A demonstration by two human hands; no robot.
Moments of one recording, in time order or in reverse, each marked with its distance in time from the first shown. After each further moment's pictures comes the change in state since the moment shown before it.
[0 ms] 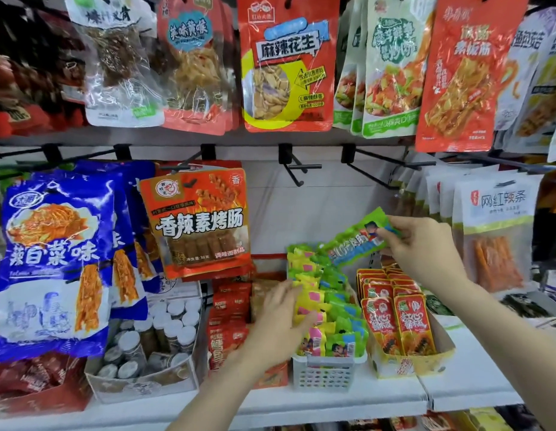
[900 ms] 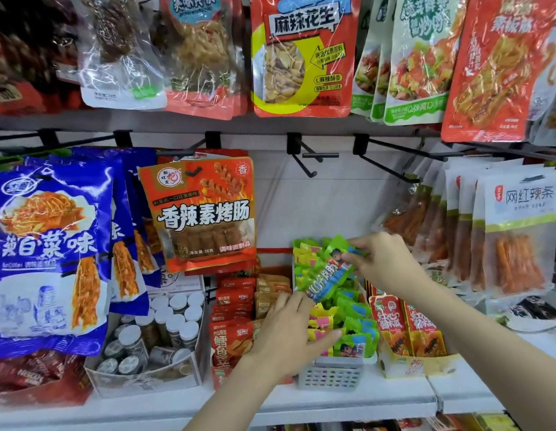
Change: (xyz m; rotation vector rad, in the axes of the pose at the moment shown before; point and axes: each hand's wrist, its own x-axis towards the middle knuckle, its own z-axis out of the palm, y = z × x) left_hand -0.003 -0.009 0.018 0.302 -0.063 0.057; right_hand 0.002 -0.014 0.059 -0.163 -0.417 0.002
